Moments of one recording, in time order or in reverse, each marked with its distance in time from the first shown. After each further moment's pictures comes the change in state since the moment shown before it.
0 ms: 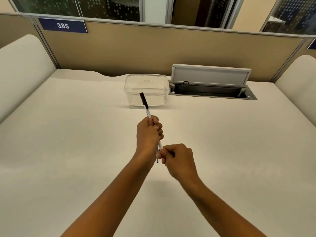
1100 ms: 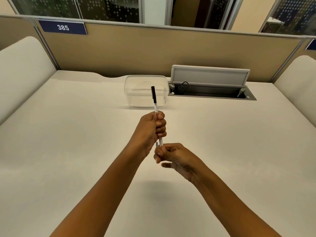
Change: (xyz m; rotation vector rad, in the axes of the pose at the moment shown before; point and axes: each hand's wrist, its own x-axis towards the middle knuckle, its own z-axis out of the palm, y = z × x) left_hand 0.008 0.020 -0.005 0.010 -0.268 -0.084; right_hand 0.017 0.003 -0.020 0.462 -0.536 0.121
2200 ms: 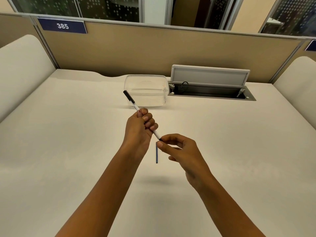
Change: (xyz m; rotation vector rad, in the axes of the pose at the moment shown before) left_hand 0.004 0.002 -0.012 -0.512 0.198 0.039; right_hand -0.016 -0.009 0.010 0.007 0.440 -0.146
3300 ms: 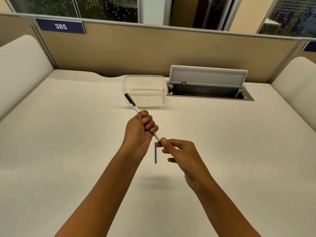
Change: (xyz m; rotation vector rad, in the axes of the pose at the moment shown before) left_hand 0.000 -0.005 -0.002 -0.064 -0.036 -0.043; right_hand -0.002 0.004 0.000 -0.041 0.001 0.033
